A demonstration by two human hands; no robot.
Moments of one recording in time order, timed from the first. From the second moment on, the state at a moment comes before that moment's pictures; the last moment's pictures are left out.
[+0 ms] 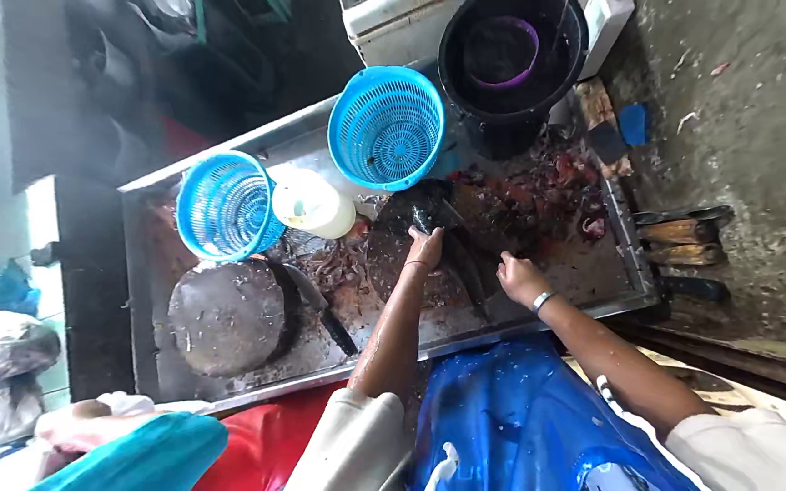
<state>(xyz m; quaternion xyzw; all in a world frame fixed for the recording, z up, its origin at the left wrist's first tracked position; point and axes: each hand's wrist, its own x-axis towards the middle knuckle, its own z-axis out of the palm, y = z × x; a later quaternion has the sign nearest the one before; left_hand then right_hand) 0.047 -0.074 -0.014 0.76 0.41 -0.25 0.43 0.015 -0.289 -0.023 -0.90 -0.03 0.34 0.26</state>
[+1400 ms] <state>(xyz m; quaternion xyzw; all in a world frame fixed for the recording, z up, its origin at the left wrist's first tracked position) -0.007 -0.044 0.003 0.84 0.31 -0.06 0.45 -0.009 -0.299 -0.003 -0.86 -0.06 0.38 0.33</state>
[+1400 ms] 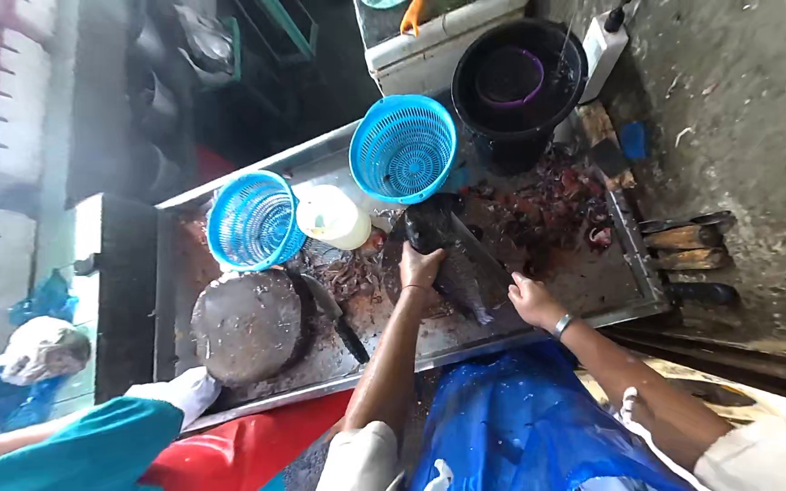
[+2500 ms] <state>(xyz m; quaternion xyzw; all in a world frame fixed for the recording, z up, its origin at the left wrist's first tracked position) 0.027 -0.074 -0.039 0.82 0.39 -0.13 0.40 0.041 -0.312 0.012 -0.88 0.00 0.42 0.25</state>
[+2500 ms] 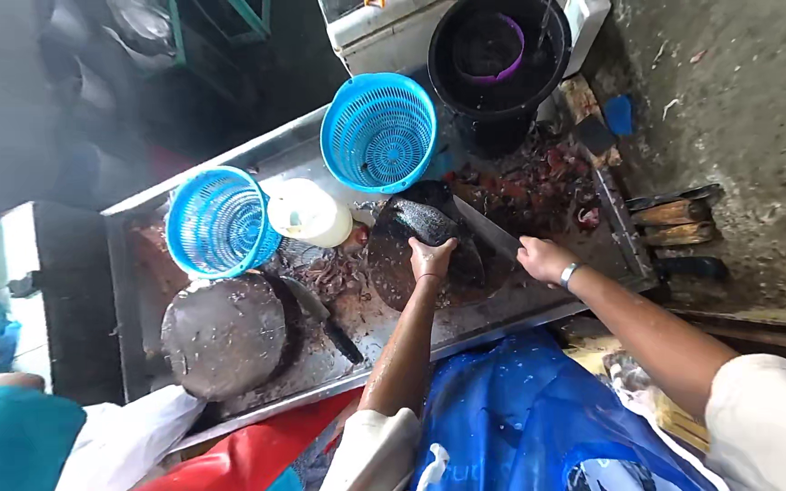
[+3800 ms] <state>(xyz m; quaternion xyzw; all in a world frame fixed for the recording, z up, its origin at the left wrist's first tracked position) 0.033 -0.133 -0.041 0.81 0.32 -0.14 0.48 -0.024 -0.301 0.012 -0.93 0.00 0.10 0.35</state>
